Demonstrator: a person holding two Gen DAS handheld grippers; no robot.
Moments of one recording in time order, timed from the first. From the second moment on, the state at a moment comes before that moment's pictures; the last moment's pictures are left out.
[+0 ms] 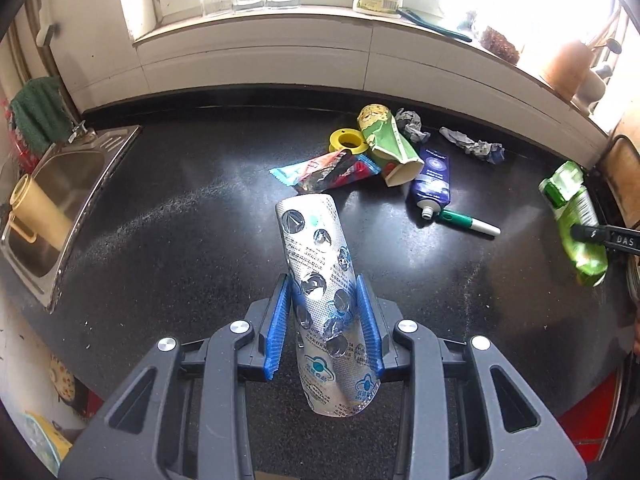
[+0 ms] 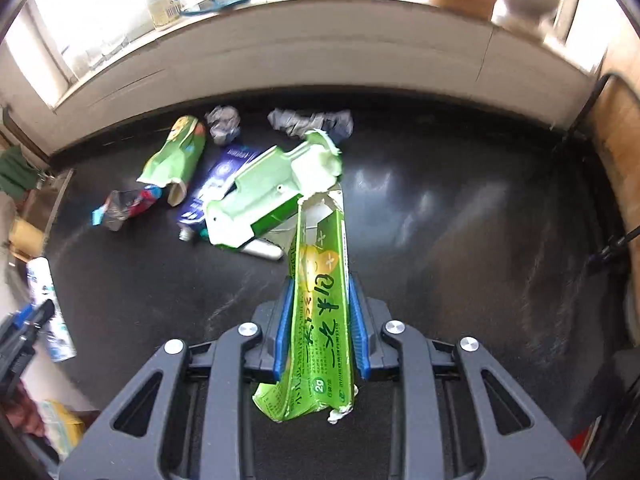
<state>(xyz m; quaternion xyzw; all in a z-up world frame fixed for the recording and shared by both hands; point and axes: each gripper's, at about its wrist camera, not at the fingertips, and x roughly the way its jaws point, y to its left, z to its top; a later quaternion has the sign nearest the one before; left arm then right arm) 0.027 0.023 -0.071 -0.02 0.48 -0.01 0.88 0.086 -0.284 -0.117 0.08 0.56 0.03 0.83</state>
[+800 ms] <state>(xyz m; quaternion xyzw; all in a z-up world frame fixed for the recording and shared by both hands) 0.019 0.015 -0.066 -0.01 0.47 -0.02 0.88 0.068 -0.288 -0.098 0.06 0.51 0.01 0.86</state>
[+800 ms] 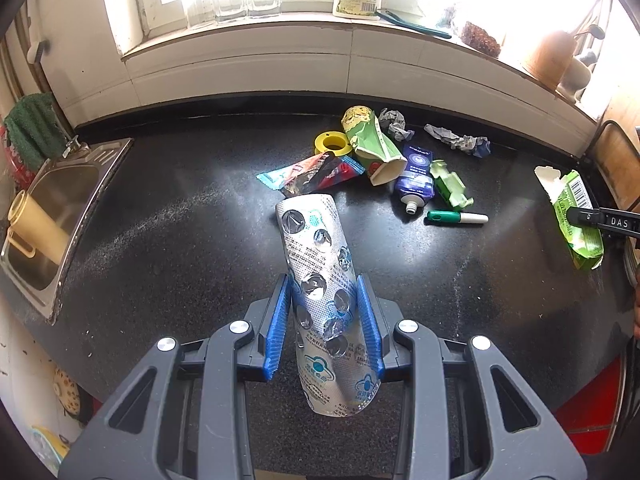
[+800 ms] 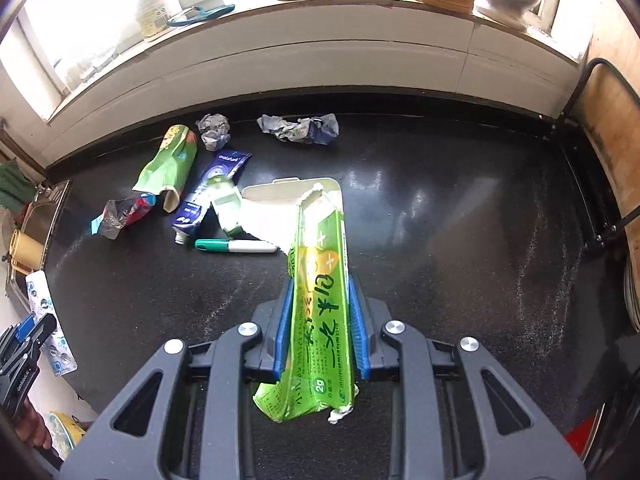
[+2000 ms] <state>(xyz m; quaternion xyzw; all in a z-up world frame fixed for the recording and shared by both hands) -0.271 0.305 -0.190 -0.21 0.51 0.25 0.80 -0.131 0.251 -0.208 -0.14 0.62 0.47 0.61</state>
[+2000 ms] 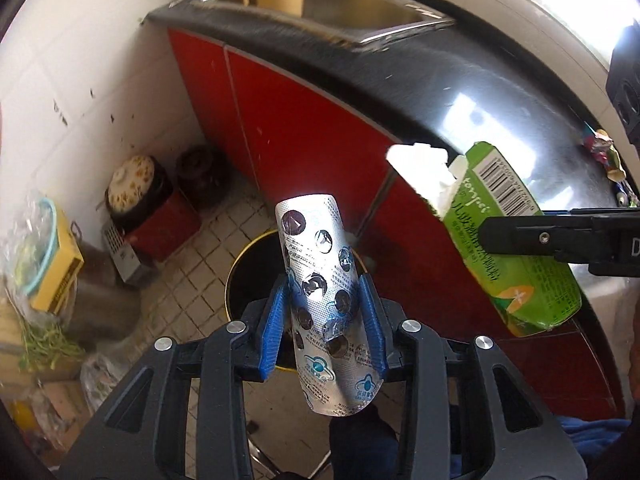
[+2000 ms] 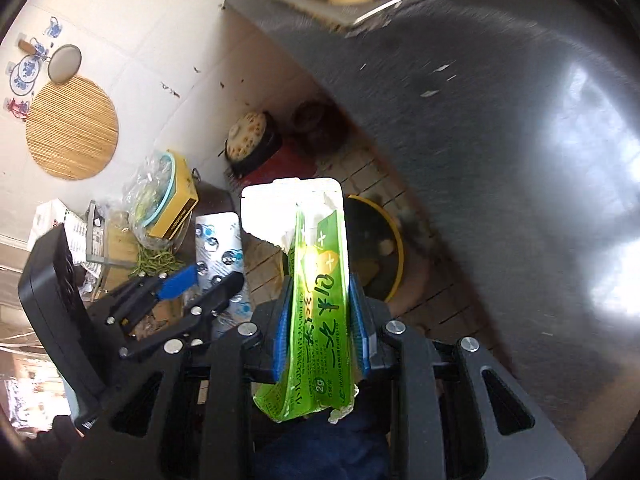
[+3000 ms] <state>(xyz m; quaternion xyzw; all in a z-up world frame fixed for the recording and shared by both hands) -0.282 0.330 -0.226 -0.21 0.51 0.24 0.80 -0.136 0.270 -0.195 -0.19 0.57 0.48 0.64</state>
